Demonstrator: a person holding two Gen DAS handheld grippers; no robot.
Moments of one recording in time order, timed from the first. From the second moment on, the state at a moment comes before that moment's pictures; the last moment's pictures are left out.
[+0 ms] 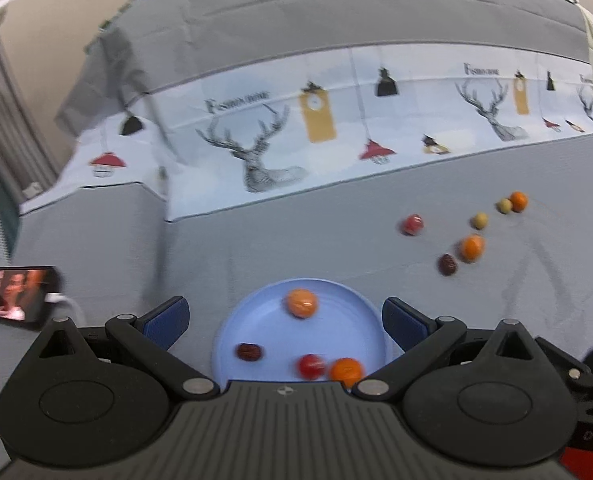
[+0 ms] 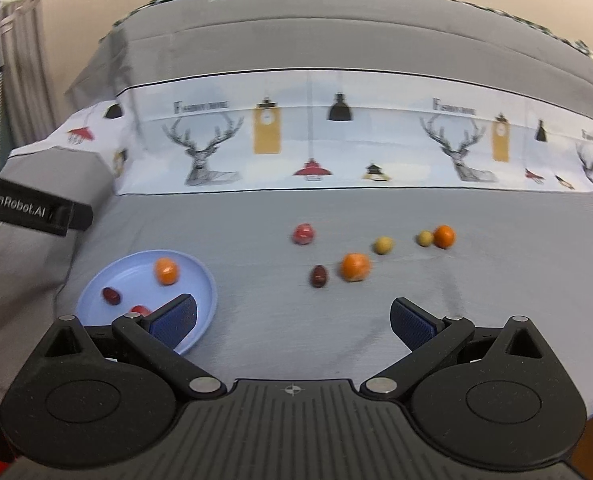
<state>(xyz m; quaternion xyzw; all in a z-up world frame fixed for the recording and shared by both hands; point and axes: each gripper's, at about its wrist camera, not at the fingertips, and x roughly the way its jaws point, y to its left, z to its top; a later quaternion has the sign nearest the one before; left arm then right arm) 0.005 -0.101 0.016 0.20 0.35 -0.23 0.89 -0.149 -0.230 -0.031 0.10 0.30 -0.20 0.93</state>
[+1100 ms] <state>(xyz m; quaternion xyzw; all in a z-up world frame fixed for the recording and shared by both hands) 0.048 -0.393 -0.160 0.36 0.36 -0.44 0.74 -0.009 -0.524 -0.189 0.10 0.37 -0.33 0.86</state>
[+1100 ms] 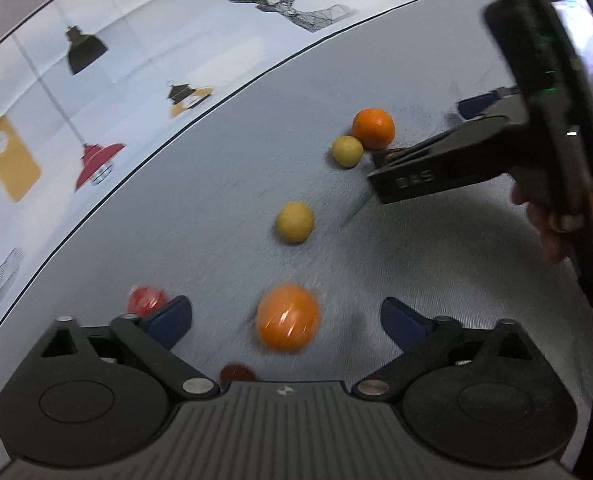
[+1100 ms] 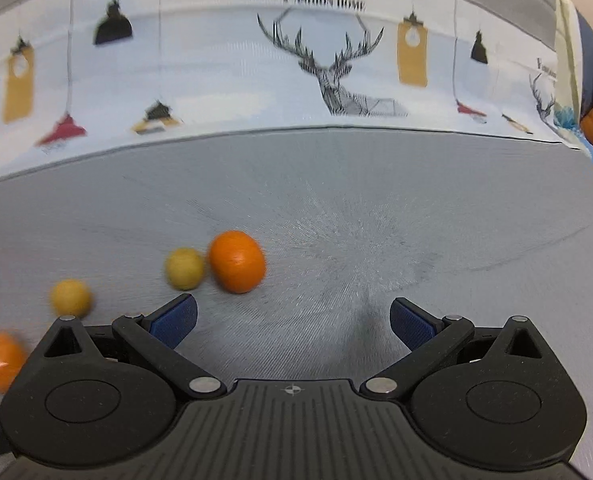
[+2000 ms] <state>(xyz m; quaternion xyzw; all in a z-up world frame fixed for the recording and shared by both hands) 0.001 -0.203 -0.044 0.23 0.42 -0.37 0.80 -0.114 -0.366 -0.075 0.13 0.29 -0.22 0.92</state>
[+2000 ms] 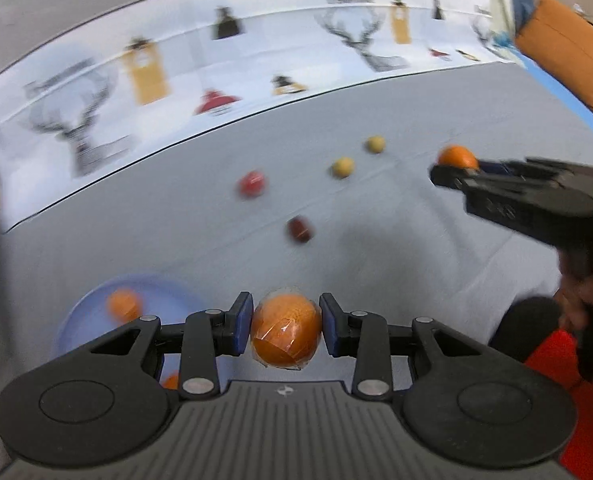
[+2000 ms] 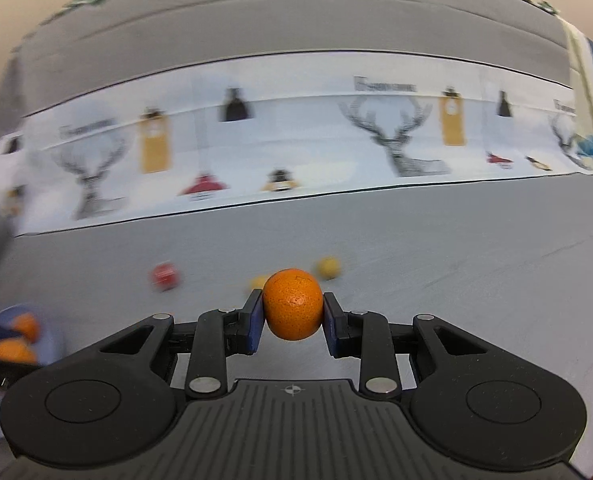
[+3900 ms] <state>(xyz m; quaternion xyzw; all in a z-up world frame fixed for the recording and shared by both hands) -0.053 0.024 0.006 0.11 0.42 -0.24 0.87 -0.158 -0.124 -0.022 0.05 0.35 0.00 0.93</state>
